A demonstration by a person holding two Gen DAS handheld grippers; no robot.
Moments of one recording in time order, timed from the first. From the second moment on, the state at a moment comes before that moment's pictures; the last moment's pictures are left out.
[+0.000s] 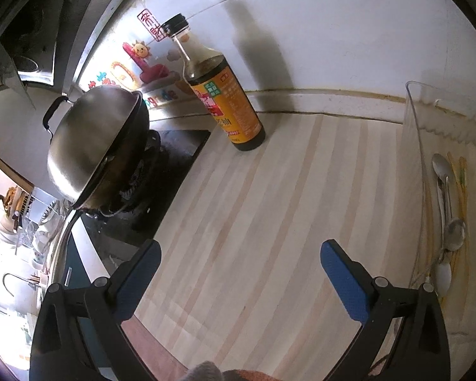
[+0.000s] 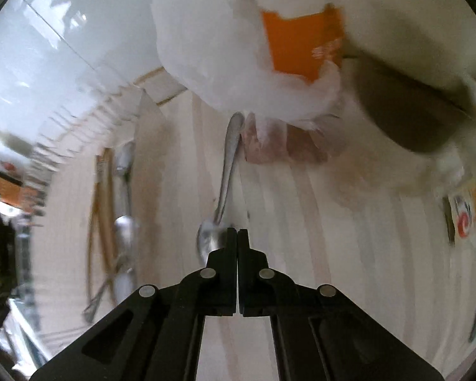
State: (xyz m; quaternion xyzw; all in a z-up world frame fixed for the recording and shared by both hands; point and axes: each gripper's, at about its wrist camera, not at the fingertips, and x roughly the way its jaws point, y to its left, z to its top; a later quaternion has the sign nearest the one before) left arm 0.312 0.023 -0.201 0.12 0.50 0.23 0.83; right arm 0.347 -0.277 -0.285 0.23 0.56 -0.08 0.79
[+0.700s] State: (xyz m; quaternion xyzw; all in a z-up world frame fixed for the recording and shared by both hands) left arm 0.326 0.025 -0.229 0.15 0.51 0.25 0.81; right arm 0.426 -0.274 -0.329 0.16 0.63 -0.13 0.75
